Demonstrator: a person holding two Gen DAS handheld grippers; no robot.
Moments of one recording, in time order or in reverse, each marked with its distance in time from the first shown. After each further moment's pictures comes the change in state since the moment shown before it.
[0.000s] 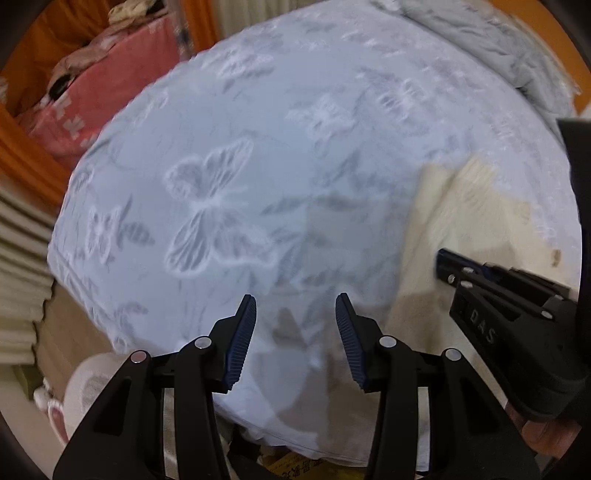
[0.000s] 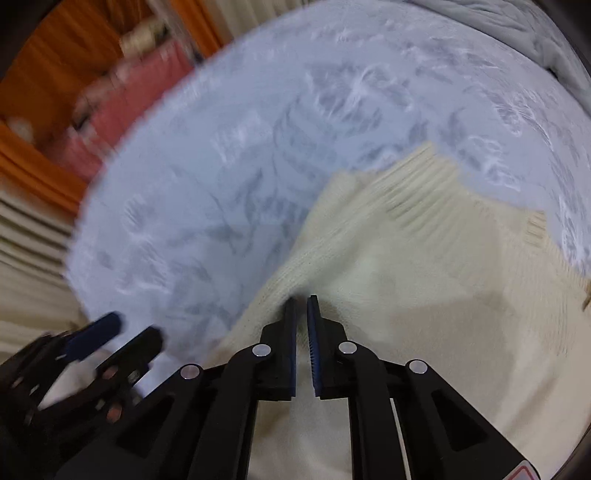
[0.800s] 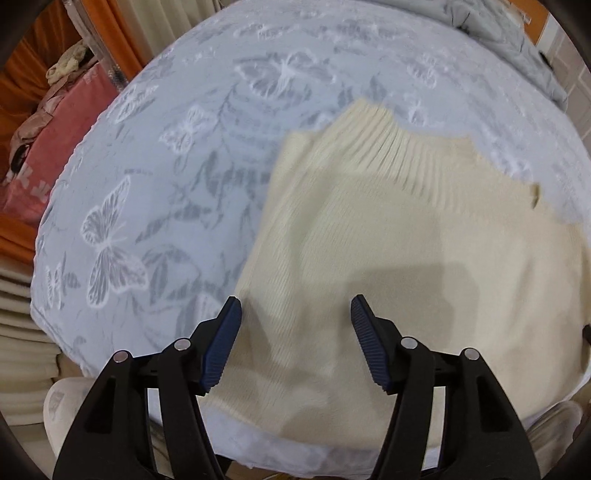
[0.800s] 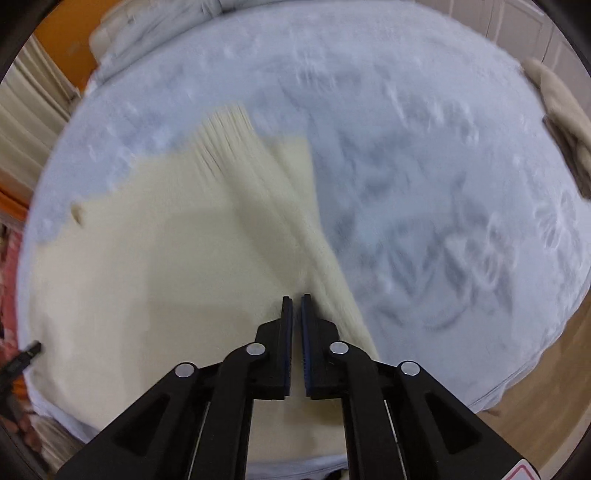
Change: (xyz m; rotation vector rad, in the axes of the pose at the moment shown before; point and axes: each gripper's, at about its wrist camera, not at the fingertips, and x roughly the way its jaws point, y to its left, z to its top) left arm 0.030 -0.112 -0.021 0.242 0.044 0.041; right arm -0.139 -0.310 -0.203 0.643 -0.115 -0.390
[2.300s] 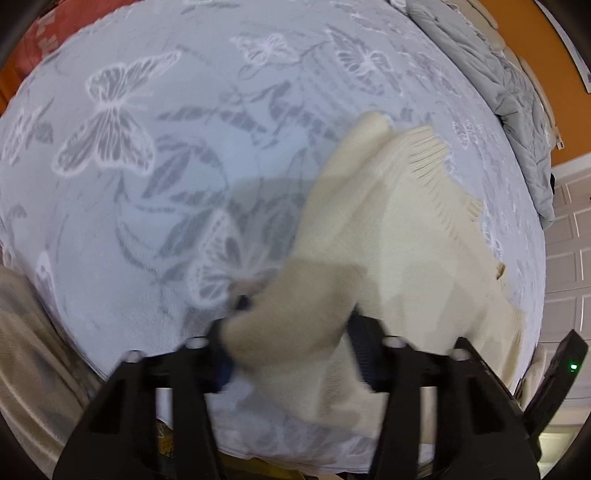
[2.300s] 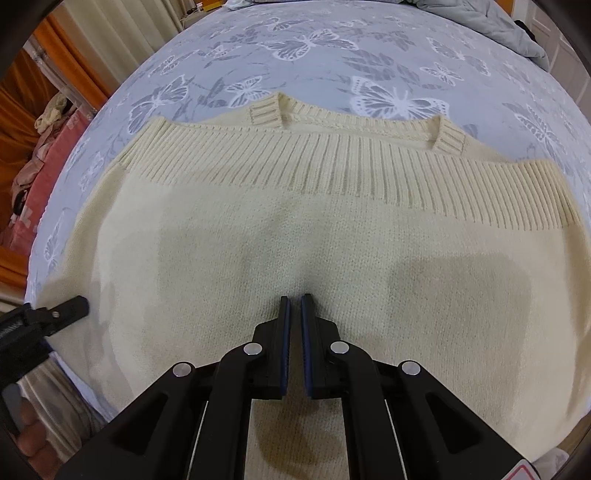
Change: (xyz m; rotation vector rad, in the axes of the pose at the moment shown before) left arm 0.008 0.063 -0.027 -0.443 0.041 -0.330; right arm 0.038 0.230 -0.029 -0.413 0.081 0.146
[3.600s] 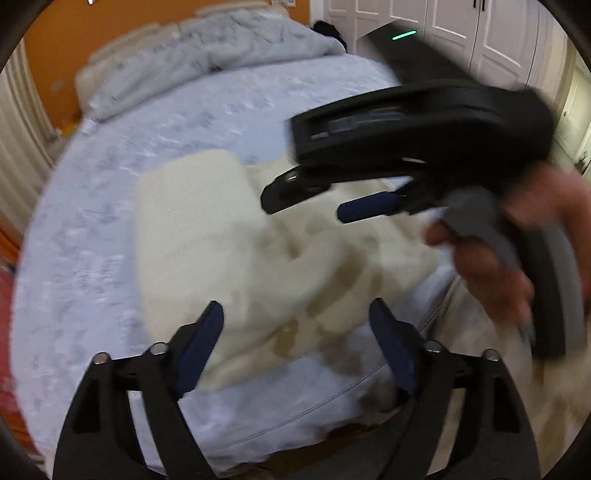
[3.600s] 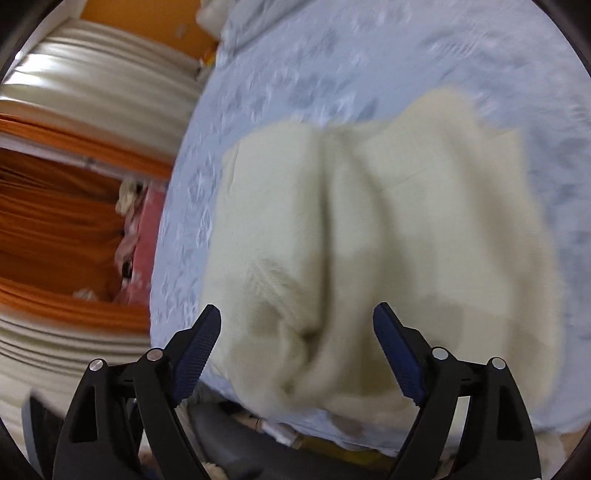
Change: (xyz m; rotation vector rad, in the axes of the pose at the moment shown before) left arm -0.047 -0.227 -0.230 1.144 -0.196 -0.050; right arm -0.064 -0.148 -0.025 0.291 0.067 0.481
